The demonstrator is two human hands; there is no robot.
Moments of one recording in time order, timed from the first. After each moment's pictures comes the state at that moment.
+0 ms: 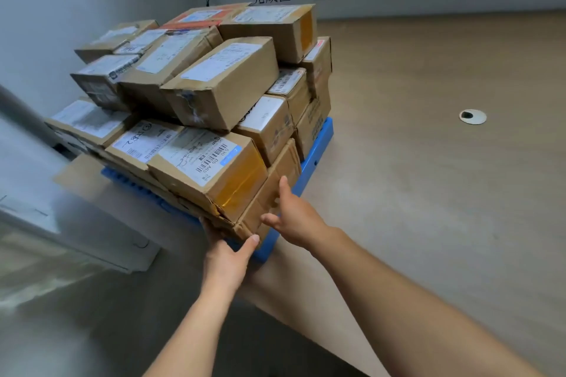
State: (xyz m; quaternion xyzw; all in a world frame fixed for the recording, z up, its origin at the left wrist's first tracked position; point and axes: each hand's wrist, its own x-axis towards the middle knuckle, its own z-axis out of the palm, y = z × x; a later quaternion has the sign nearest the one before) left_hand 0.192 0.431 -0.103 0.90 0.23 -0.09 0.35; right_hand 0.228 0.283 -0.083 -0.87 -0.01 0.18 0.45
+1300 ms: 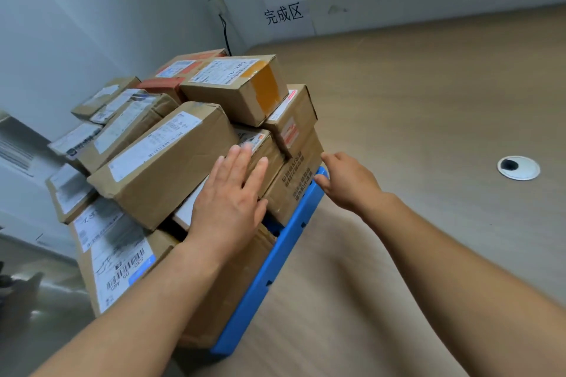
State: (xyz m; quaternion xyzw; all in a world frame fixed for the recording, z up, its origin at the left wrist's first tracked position) left_hand 0.344 0.288 0.003 0.96 -0.19 0.13 -0.18; right_hand 0.406 0.100 -0.081 -0.95 -0.04 0.04 0.32
